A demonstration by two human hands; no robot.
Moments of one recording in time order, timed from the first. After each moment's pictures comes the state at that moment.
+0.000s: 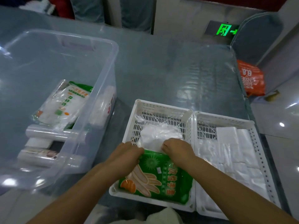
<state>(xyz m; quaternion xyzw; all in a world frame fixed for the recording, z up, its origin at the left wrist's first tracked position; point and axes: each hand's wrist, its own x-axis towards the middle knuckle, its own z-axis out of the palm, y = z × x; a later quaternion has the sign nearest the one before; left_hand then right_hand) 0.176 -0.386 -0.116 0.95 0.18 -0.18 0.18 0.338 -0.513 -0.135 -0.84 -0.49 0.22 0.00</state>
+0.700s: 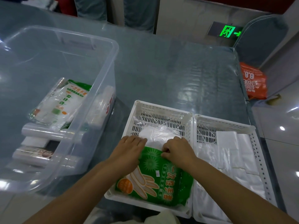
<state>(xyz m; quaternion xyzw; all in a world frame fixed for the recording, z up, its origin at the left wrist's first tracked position) 0.195 -0.383 -0.136 0.98 0.14 -0.12 0.09 0.354 -0.512 -0.135 -0.83 -0.53 0.19 0.02</state>
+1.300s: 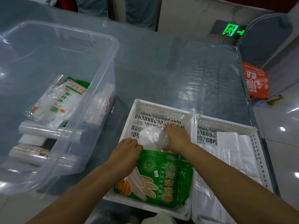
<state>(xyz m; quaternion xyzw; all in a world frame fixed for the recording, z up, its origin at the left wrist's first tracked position) 0.191 -0.385 -0.149 0.98 0.15 -0.09 0.10 0.389 -0.479 -0.165 -0.86 -0.48 0.19 -0.02</state>
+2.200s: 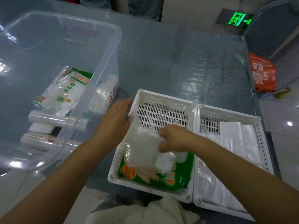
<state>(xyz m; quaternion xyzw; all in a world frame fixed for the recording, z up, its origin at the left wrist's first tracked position) 0.183 -0.366 -0.066 0.88 0.32 0.17 0.30 0.336 -0.495 -0.079 -0.76 -0.51 0.40 0.02</state>
